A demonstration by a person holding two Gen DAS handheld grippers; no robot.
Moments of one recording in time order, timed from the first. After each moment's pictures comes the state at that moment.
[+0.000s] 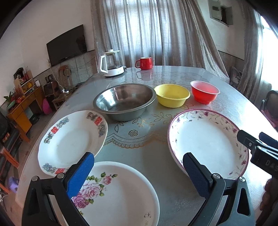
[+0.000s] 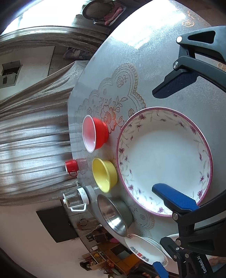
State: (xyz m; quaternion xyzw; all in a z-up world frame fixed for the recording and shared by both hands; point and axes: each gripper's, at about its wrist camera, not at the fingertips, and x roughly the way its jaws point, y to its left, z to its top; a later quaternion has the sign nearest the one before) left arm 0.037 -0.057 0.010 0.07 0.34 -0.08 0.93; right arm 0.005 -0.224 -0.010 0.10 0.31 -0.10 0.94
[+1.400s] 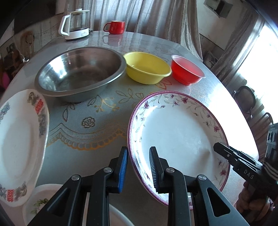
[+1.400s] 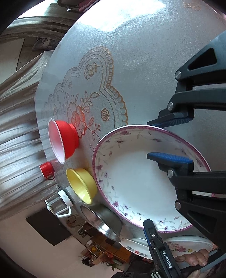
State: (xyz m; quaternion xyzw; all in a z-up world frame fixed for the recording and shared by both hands) left arm 0.116 -0.068 -0.024 0.00 0.49 -0.22 0.84; right arm 0.036 -0.258 -0.052 0.17 0.42 -0.03 0.89
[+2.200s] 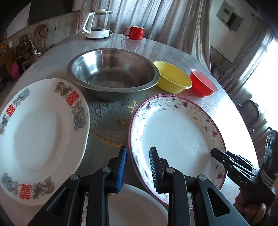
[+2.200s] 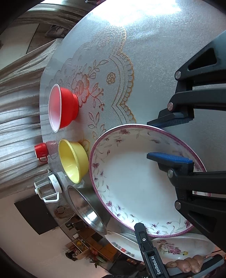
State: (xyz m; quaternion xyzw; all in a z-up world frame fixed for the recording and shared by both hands) left arm 0.108 -0.013 -0.022 -0.04 0.48 -0.19 0.86; right arm 0.062 -0.211 -0.052 0.11 0.42 -0.01 0.90
